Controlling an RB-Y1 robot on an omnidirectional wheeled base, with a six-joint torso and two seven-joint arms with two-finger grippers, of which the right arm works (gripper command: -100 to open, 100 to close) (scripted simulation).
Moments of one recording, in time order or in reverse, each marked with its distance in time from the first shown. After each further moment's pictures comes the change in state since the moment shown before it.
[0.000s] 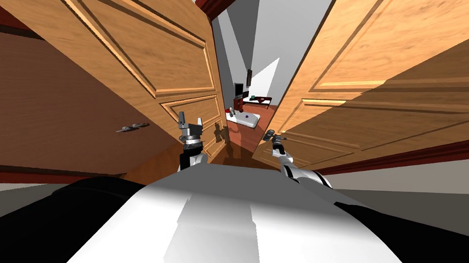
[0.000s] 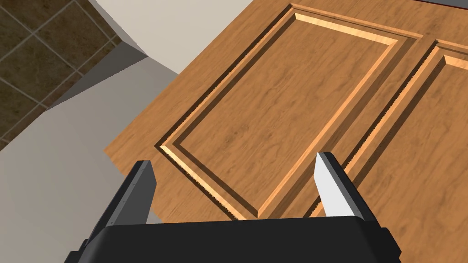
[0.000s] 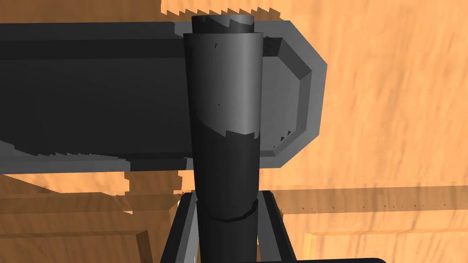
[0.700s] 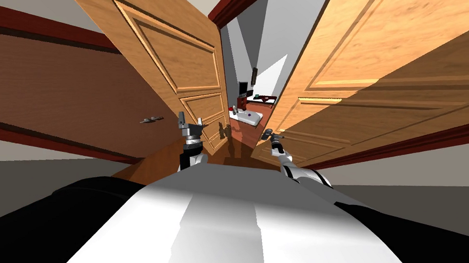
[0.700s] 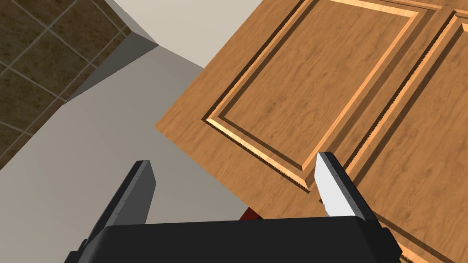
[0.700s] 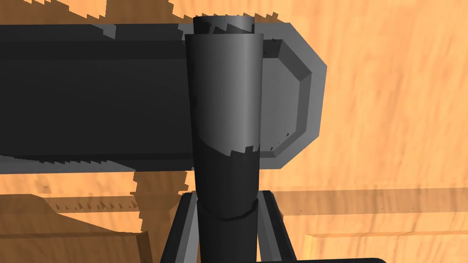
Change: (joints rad) arm -0.004 -0.009 0.064 -0.023 0.028 0.003 -0.060
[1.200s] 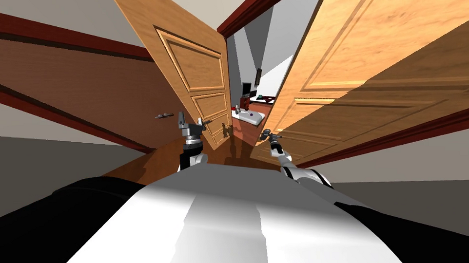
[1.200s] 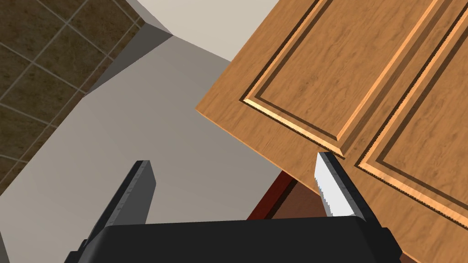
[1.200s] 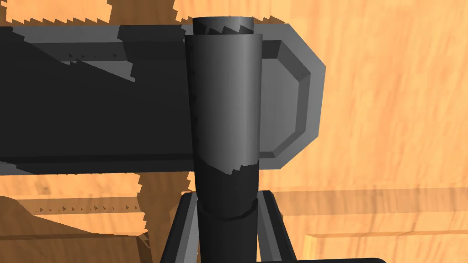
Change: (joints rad) arm 0.007 -0.007 0.063 -0.002 0.025 -0.019 -0.058
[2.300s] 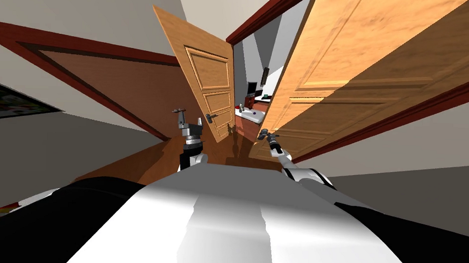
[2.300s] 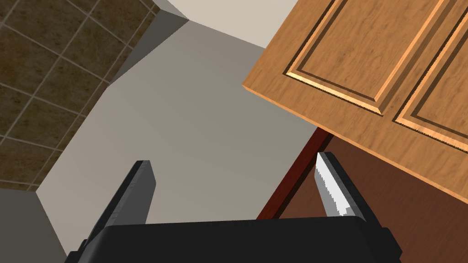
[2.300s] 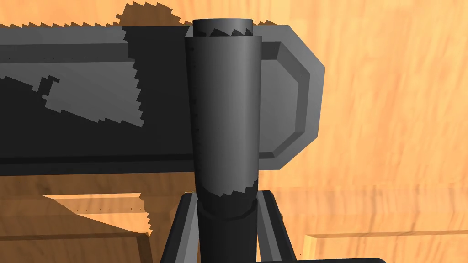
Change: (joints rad) arm 0.011 -0.027 0.102 -0.033 0.036 -0.018 -0.096
